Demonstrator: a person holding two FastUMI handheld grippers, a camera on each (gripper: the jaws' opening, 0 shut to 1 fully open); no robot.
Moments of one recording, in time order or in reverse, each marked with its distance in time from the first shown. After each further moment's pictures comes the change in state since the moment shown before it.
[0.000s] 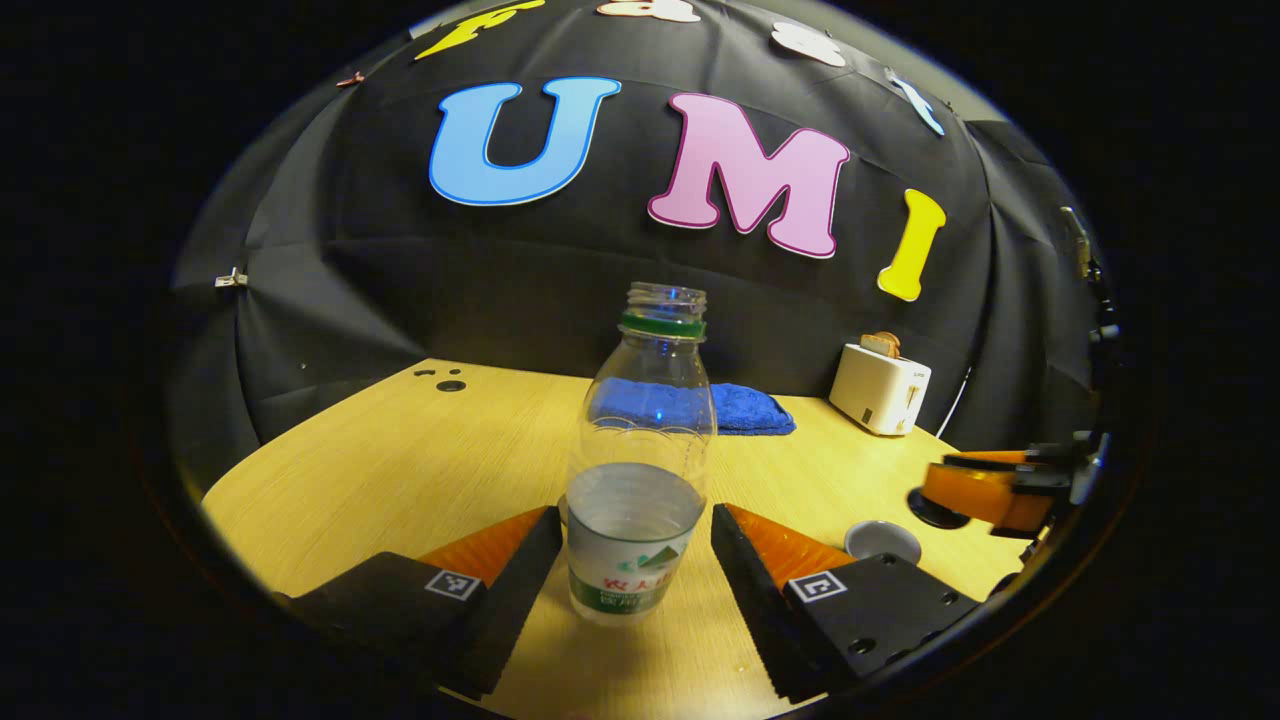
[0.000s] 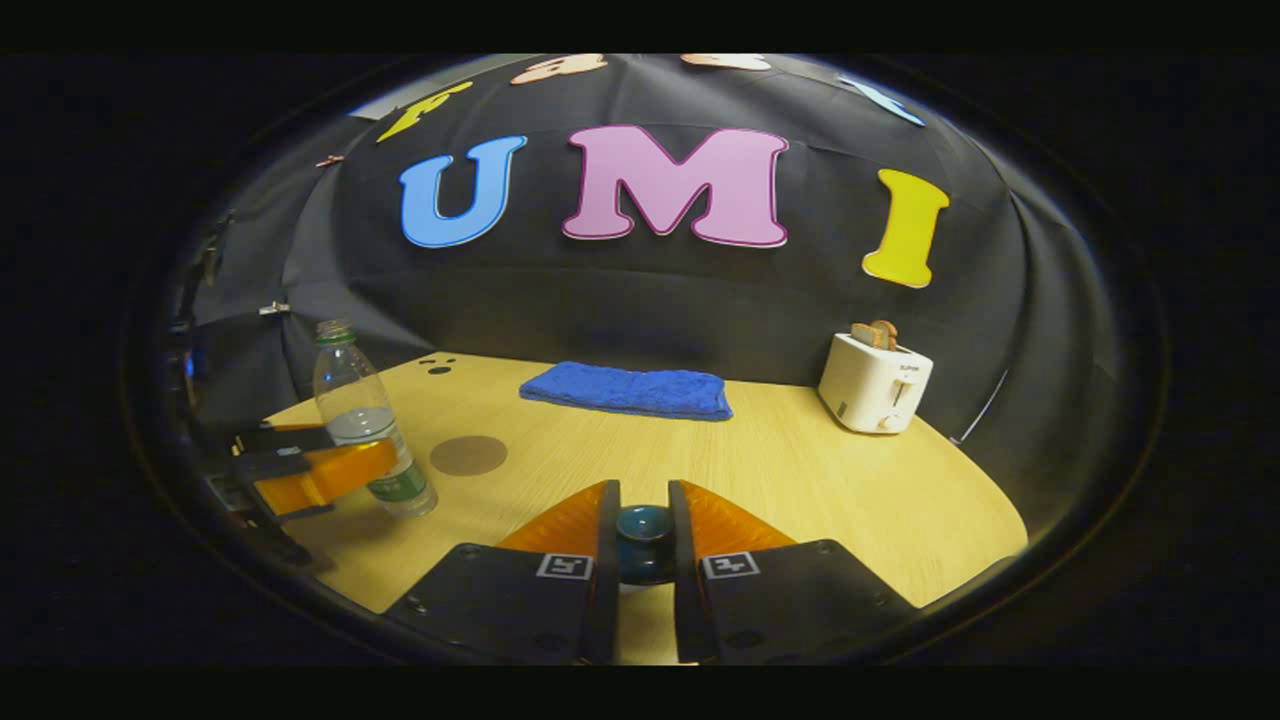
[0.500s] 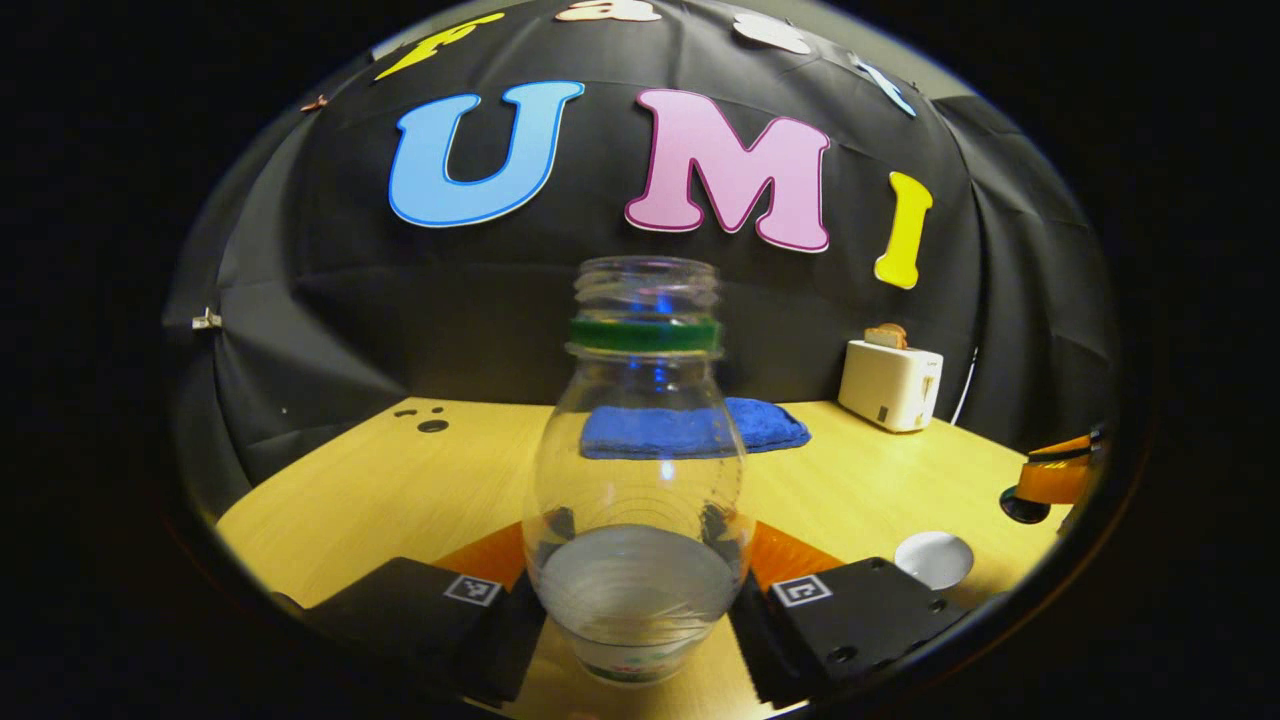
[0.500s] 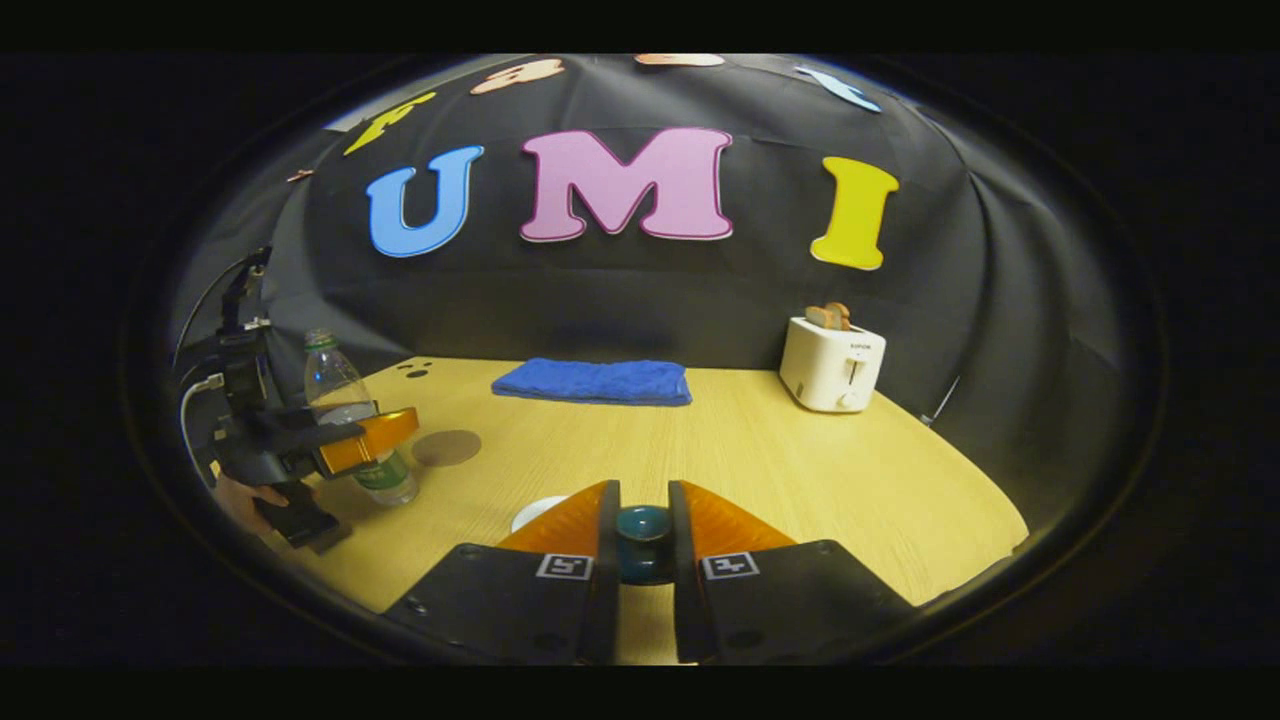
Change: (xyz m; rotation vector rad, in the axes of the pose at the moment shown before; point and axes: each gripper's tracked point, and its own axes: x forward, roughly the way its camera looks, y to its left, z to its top) left arm 0.048 0.004 0.010 0.137 -0.038 0.001; right arm -0.014 -0.033 -0.020 0.087 0.044 -0.058
